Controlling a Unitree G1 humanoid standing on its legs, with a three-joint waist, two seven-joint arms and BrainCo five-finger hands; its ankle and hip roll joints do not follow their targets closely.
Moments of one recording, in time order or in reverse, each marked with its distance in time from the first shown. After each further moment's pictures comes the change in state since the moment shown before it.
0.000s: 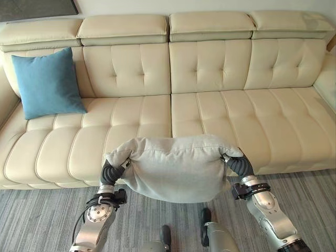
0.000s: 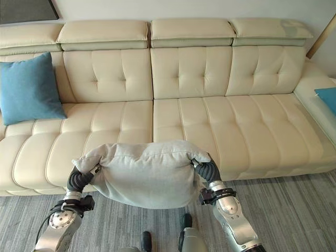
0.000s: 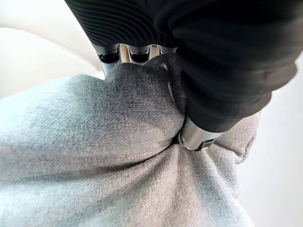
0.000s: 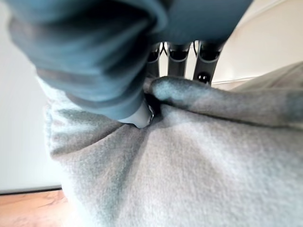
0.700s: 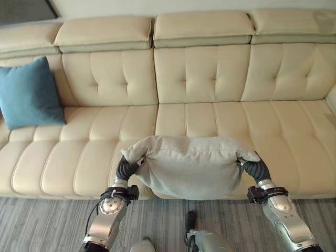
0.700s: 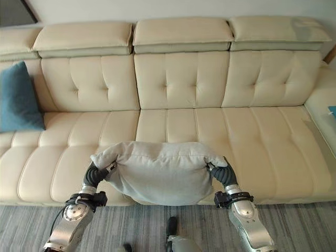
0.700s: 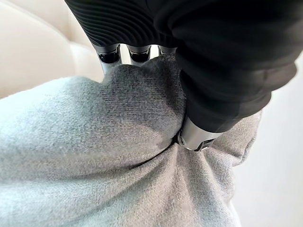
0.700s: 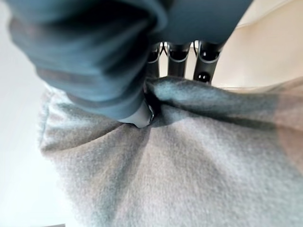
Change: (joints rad) left arm -0.088 -0.058 -0.046 0.037 0.008 0.011 -0.076; right arm 0.033 -0.060 -0.113 0.020 0.001 -0.001 0.011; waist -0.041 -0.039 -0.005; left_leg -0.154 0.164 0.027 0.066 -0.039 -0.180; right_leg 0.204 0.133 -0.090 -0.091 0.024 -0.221
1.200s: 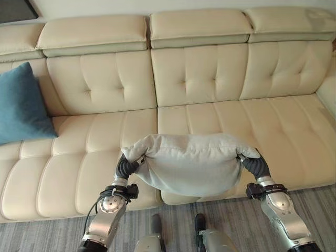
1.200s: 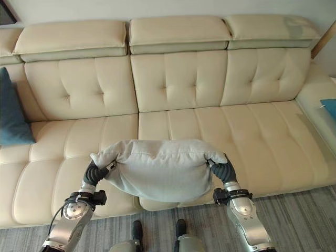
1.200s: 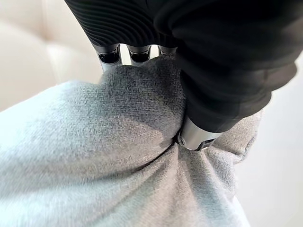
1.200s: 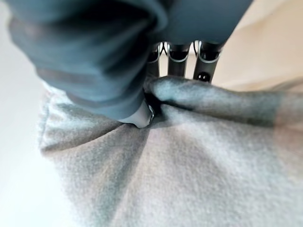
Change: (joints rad) left arm -0.038 0.039 0.010 0.001 0.030 -0.001 0.029; right arm -0.074 0.048 -0.010 -0.001 -0.049 0.002 -0.014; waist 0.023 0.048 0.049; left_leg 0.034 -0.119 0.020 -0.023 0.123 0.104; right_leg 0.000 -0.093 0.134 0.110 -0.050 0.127
